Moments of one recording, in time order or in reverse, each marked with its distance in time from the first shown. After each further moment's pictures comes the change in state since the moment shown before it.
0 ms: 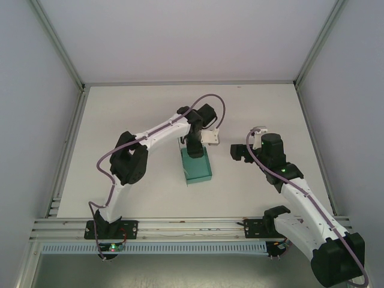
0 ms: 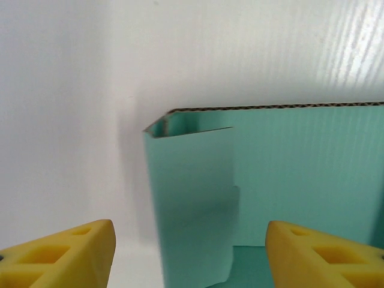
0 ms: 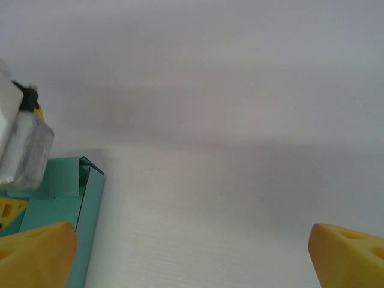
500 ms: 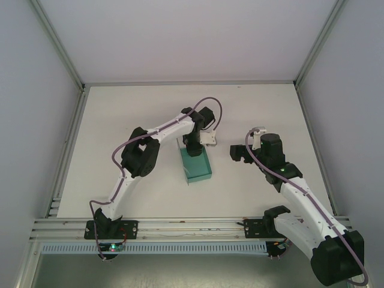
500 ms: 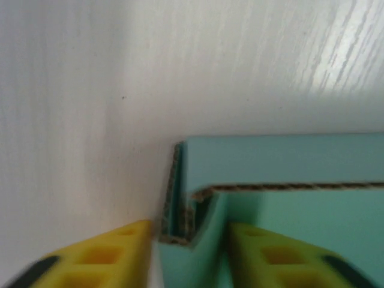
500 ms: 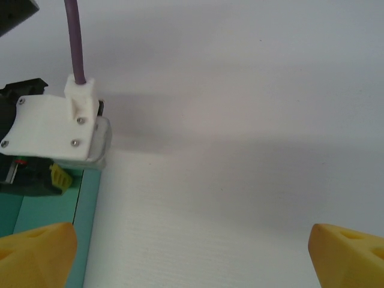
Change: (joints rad) left arm 0.047 0.197 0.105 -0.035 0.025 -0.032; right arm 0.000 0.016 -0.008 0.004 -0.007 0.000
